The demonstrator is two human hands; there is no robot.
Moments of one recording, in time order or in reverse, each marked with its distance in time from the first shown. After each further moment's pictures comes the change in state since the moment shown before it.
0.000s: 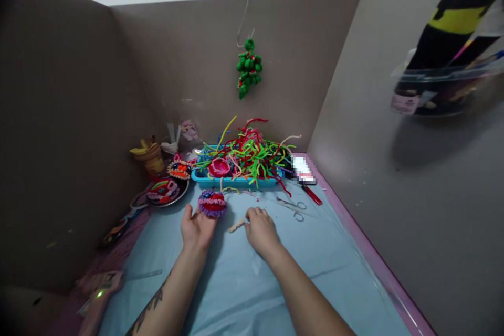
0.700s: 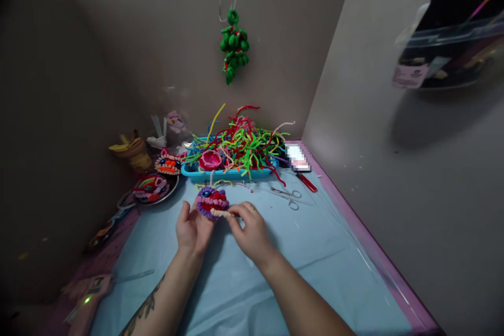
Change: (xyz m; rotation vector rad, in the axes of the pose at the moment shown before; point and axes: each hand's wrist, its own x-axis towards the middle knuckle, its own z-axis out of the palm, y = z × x) left_hand -0.017 -0.017 0.011 0.125 -0.121 -0.073; right_hand -0.021 -0.025 -0.024 0.614 0.368 -0.219
